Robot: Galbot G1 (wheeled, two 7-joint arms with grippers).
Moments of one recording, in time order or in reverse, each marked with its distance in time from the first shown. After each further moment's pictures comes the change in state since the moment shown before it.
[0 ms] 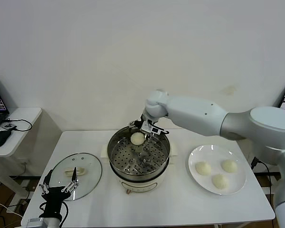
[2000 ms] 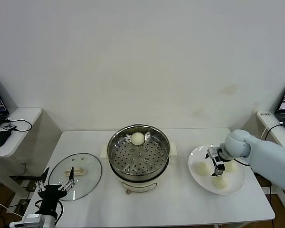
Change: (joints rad) left arm -0.001 0.046 -0.032 -0.013 0.024 0.066 0.002; right arm -0.612 -0.588 0.436 0.171 -0.093 -0.500 -0.080
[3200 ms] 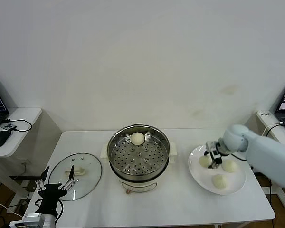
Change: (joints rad) left arm -0.013 0.004 0.005 0.000 -0.001 -0.003 0.001; right arm 0.205 -0.047 -0.029 0.083 0.111 -0.044 -0.041
